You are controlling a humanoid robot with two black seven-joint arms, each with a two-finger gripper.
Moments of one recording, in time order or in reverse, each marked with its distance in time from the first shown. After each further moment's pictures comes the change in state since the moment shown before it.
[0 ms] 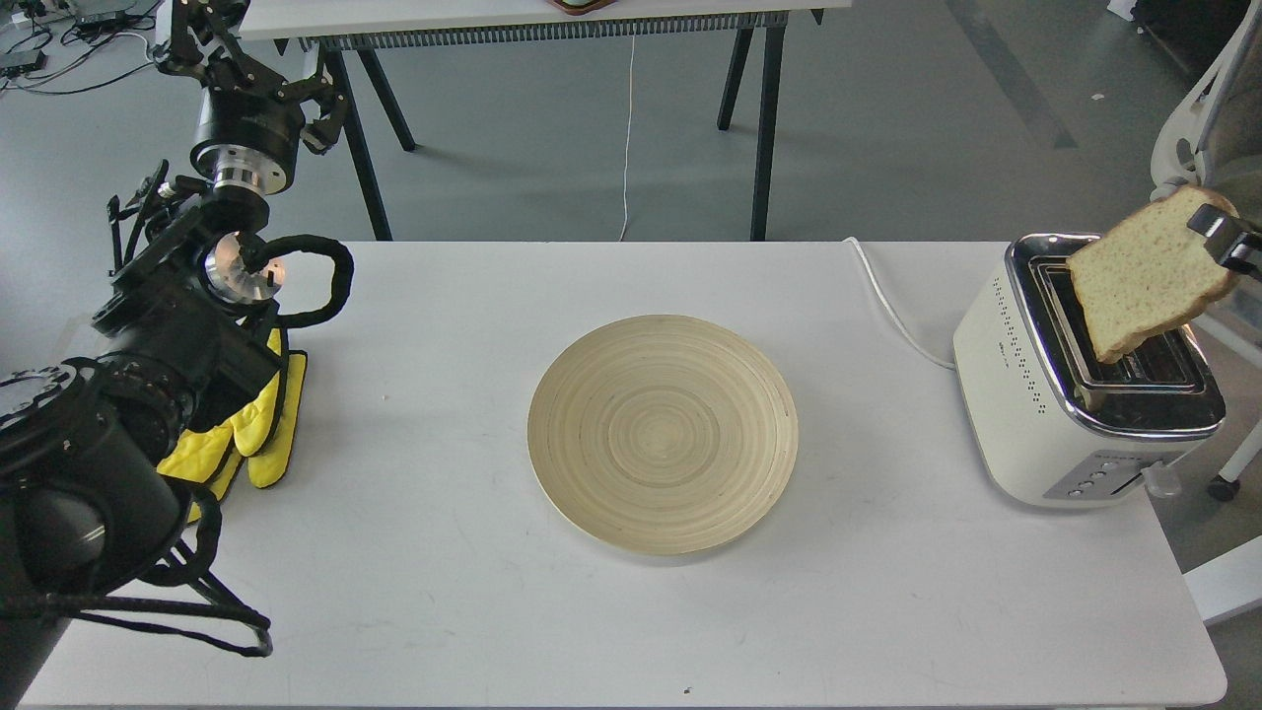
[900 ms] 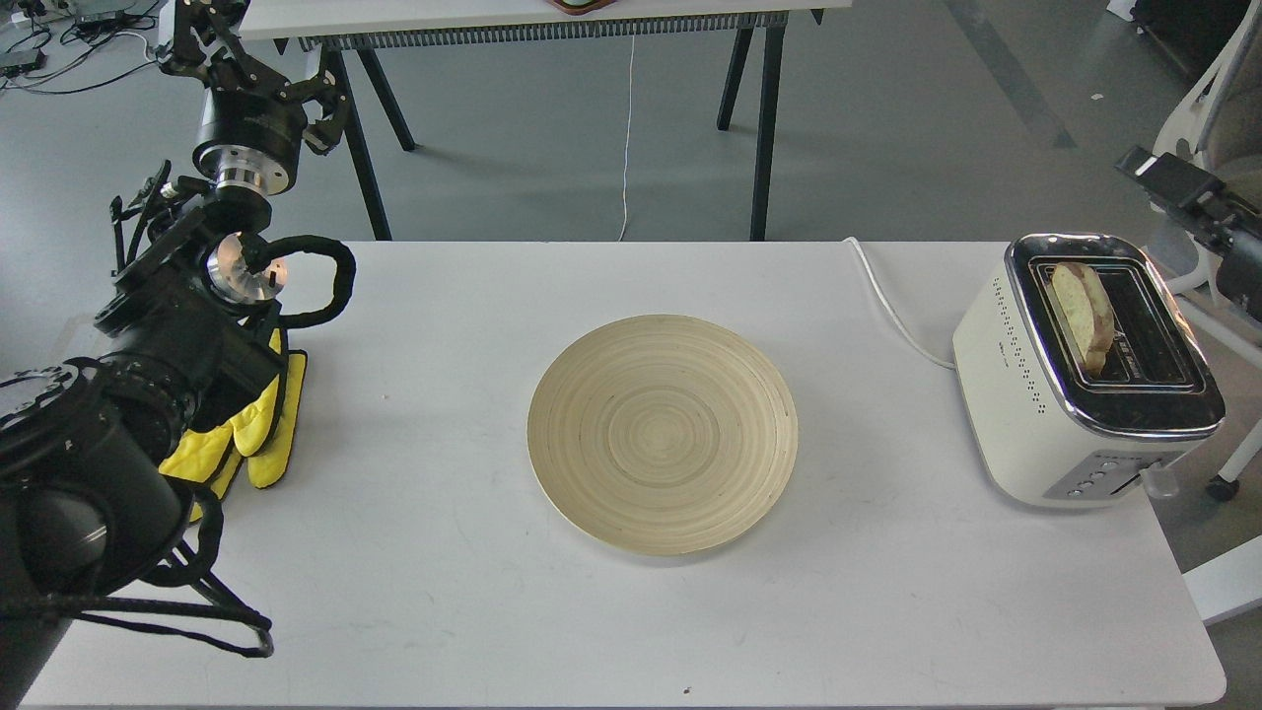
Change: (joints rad) left arm 0.000 -0.003 -0.001 0.000 0.000 0.000 0.000; right arm -0.052 0.177 0.261 -0.010 0.309 0.013 -0.004
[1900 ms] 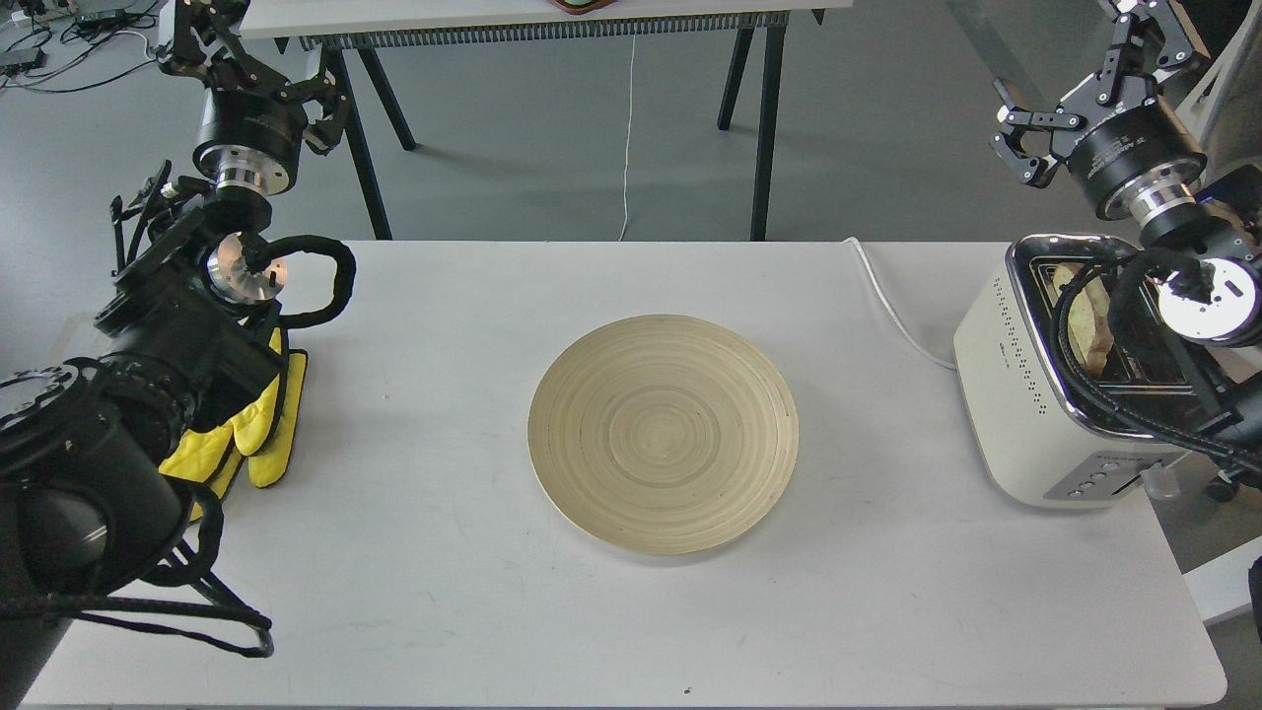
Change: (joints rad) left arm 0.000 0.000 0.000 0.000 0.000 0.000 0.000; right arm 0.001 0.637 0.557 -0.600 0.623 0.483 0.022
